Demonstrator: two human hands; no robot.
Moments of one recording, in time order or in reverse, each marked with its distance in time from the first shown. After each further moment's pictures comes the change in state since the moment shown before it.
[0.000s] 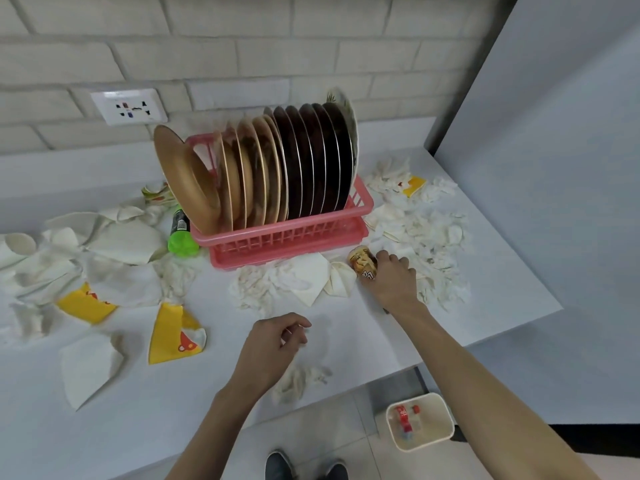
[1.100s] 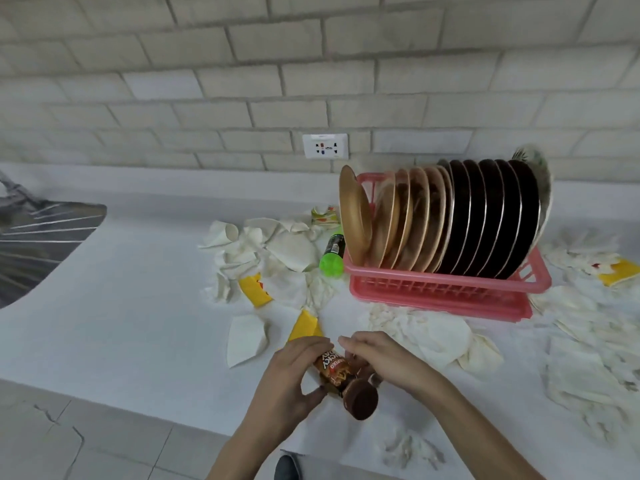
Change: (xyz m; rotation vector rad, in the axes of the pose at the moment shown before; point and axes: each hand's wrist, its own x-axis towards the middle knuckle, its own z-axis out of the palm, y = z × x) left_hand -0.078 -0.041 -0.090 0.360 0.418 0.163; right_hand -0.091 -0.178 -0.017 0.728 -0.982 -0.467
